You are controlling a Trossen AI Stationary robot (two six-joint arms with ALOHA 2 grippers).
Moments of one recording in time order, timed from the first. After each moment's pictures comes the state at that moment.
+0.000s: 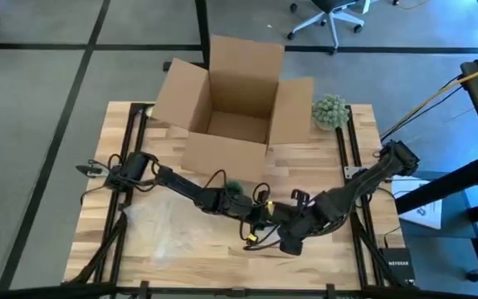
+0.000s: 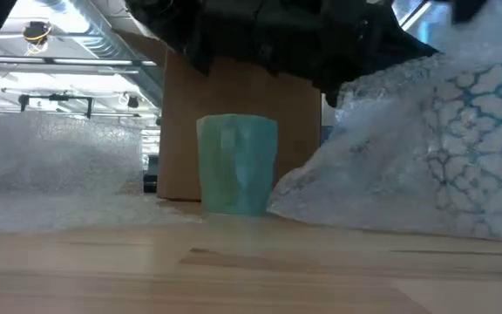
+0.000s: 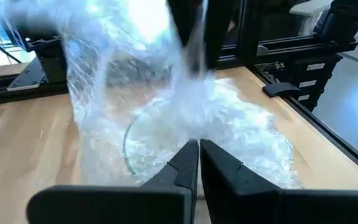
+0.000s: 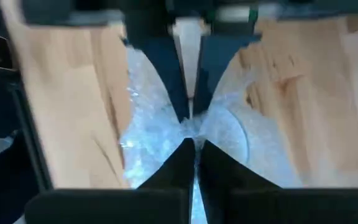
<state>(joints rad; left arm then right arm) -0.27 2.16 1.33 0.52 -0.05 0.05 0.58 1.66 1.52 -1.15 0.18 0.84</state>
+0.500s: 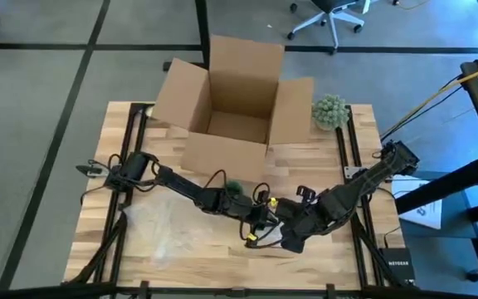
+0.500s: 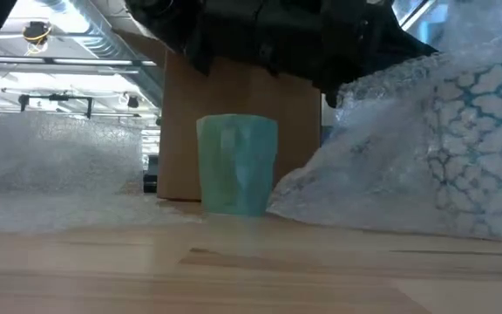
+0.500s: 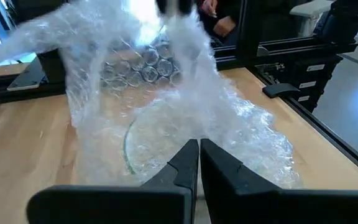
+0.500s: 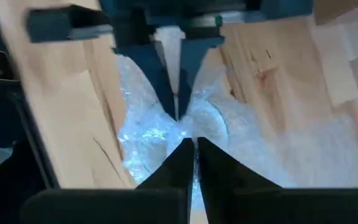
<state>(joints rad) -0.27 2.16 1.33 0.53 -0.05 0.05 0.58 1.67 1.56 -1.27 0.20 0.93</state>
